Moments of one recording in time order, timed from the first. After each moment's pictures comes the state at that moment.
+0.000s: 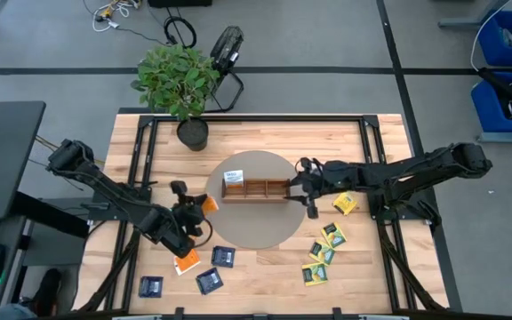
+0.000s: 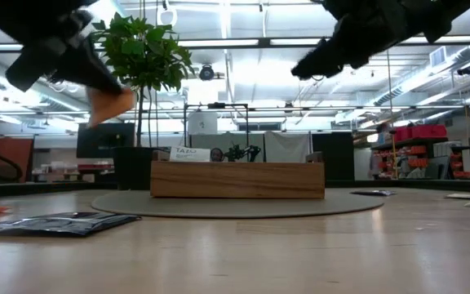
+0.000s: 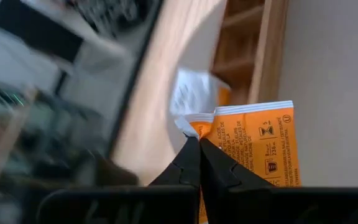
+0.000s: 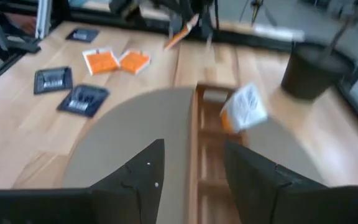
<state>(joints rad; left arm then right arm) -0.62 1.37 0.83 -0.76 -1.09 -0.45 0.05 1.18 0.61 0.18 0.01 -0.15</state>
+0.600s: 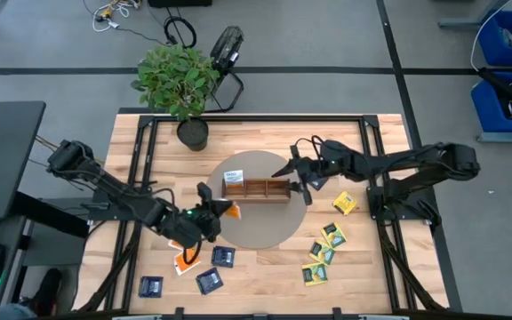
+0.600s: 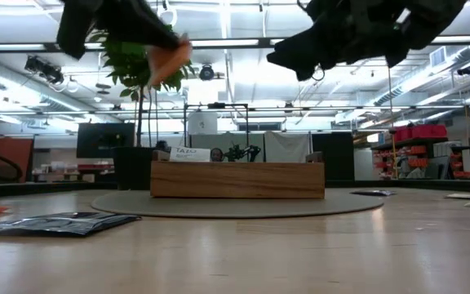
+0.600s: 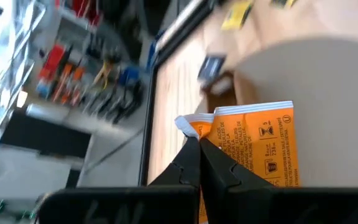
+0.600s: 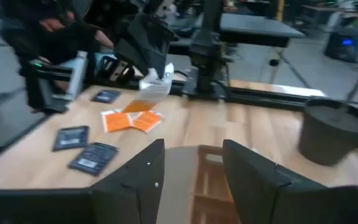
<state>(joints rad) -0.54 1.37 0.83 -0.04 -0.97 0.45 -0.18 1.32 0.61 0.52 -0.39 -0.13</state>
